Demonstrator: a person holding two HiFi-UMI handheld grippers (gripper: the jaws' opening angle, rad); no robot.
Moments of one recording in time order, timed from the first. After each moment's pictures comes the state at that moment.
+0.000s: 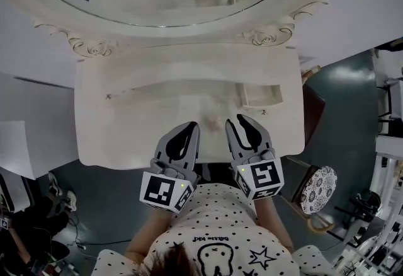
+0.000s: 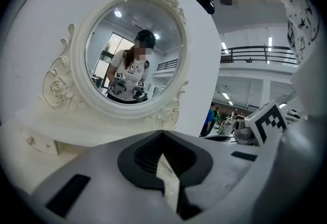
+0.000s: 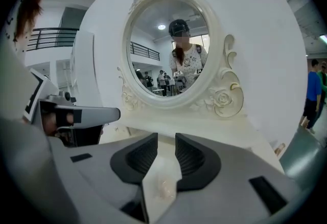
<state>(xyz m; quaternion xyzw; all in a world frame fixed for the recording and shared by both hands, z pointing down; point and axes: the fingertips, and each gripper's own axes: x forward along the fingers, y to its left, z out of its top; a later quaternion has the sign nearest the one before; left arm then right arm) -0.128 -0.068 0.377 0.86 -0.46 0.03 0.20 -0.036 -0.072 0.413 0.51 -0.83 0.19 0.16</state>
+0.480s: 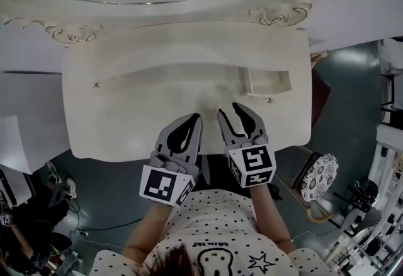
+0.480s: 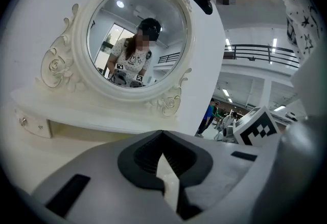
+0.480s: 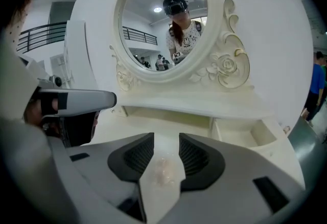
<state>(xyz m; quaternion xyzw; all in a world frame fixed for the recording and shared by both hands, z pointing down) -0.115 -0.070 0.426 0.86 -0.45 0.06 0.24 -0.045 -0.075 0.493 0.48 -0.81 0.25 0.23</state>
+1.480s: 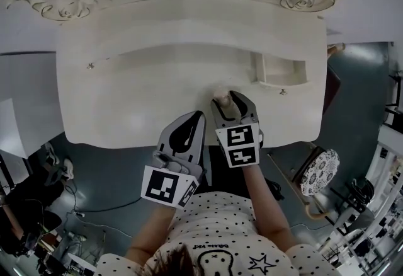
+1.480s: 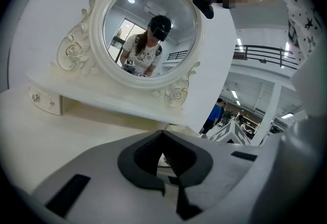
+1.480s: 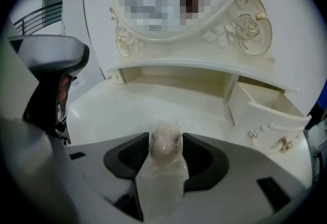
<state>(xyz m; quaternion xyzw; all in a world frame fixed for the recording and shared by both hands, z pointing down) -0.119 -0.048 0.466 0.83 -0.48 0.06 0.28 -0.064 -0.062 0.590 0.44 -0.79 0.27 0.34</state>
